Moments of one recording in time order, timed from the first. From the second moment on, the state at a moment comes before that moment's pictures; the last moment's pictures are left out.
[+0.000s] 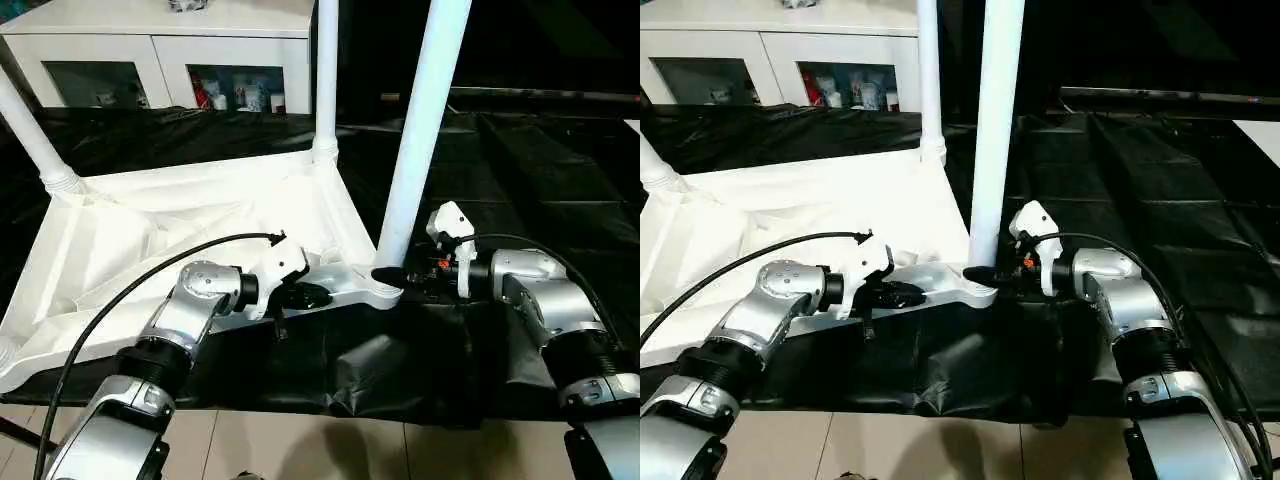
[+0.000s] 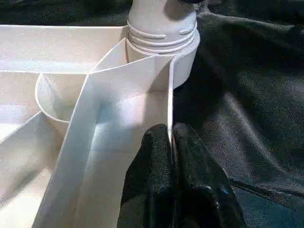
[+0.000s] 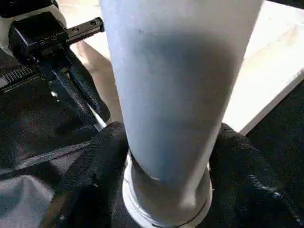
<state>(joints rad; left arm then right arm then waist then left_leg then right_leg) -0.61 0.29 -0.23 0.68 0.02 0.02 -1.11 -0.63 -0.41 0.11 0.64 0.16 0.15 1.13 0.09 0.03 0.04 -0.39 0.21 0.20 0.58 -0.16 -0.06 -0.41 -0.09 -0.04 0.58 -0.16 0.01</state>
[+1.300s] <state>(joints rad) -0.75 0.13 -0.23 0.93 0.10 -0.07 -0.78 -0.54 -0.18 -0.03 0.62 0.08 0.07 0.43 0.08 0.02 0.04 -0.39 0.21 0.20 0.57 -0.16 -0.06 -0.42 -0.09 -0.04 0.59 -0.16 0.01</state>
